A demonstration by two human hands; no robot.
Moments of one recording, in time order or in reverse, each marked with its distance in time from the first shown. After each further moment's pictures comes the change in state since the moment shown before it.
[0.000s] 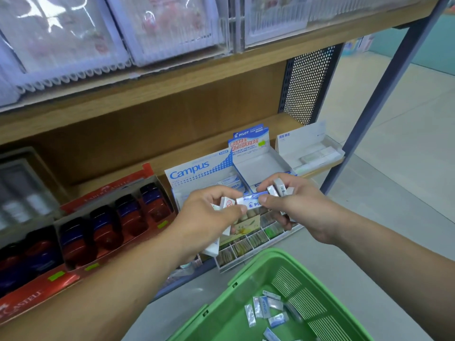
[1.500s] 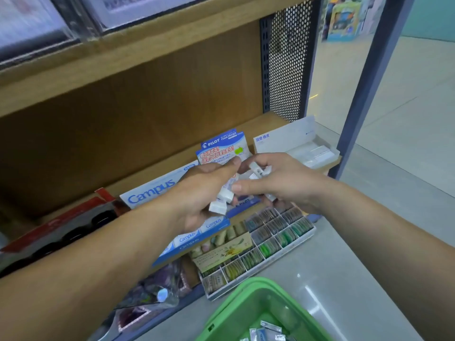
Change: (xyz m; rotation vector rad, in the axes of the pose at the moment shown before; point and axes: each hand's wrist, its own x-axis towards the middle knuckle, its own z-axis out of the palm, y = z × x) left_hand 0.113 0.042 0.068 -0.114 -0.040 -0.183; right_hand 0.074 -0.004 -0.077 -0.112 -0.165 -0.067
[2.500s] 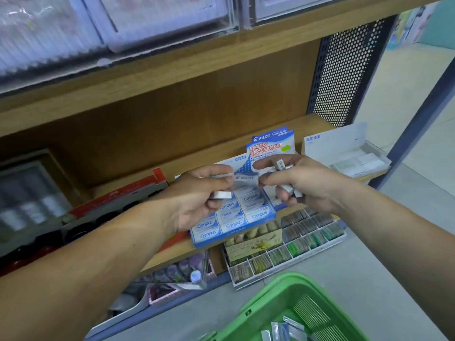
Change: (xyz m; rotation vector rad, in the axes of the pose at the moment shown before) left_hand -0.025 -0.034 -0.103 -0.254 0.150 -0.011; right_hand 0.031 -0.020 0.063 0.172 0.002 0.098
